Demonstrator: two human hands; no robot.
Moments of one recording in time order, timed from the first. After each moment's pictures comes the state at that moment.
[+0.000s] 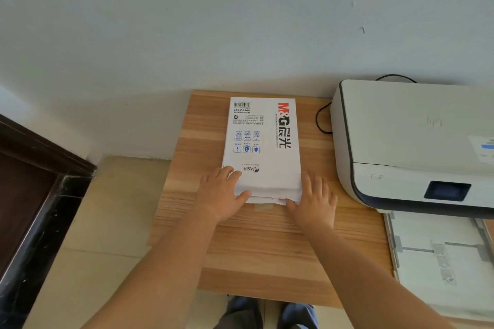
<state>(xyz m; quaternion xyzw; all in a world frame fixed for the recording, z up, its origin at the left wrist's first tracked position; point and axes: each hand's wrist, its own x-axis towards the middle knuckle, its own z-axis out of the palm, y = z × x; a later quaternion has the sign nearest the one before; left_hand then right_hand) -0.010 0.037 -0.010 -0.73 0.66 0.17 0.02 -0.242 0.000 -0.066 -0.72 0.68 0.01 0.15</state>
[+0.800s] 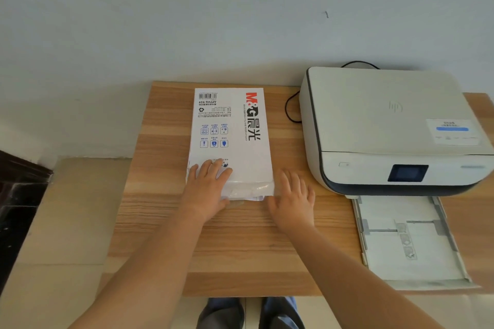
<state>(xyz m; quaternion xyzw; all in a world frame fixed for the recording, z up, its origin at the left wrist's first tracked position) -0.038 0.016 -0.050 -0.66 0.74 0.11 0.07 -0.265 0.010 -0.071 -0.73 0.66 -0.04 0.16</state>
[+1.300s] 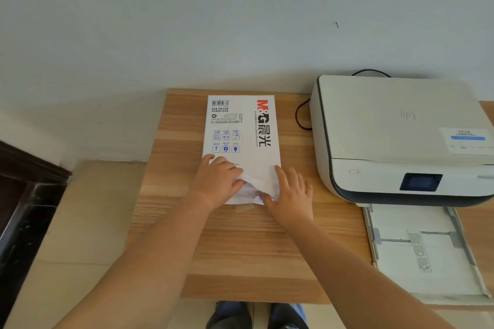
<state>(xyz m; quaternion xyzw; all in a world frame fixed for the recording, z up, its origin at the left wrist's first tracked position) -0.030 -0.005 -0.014 -0.62 0.79 0.05 -0.01 -0.240 -0.005 -0.056 -0.75 0.63 -0.05 0.17</state>
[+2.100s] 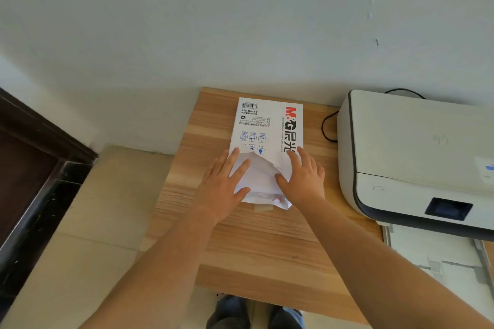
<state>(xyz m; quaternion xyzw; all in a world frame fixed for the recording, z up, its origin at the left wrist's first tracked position) -0.007 0.044 -0.013 -0.70 0.70 0.07 -0.07 -0.206 -0.051 -0.022 -0.79 0.60 -0.05 0.16</state>
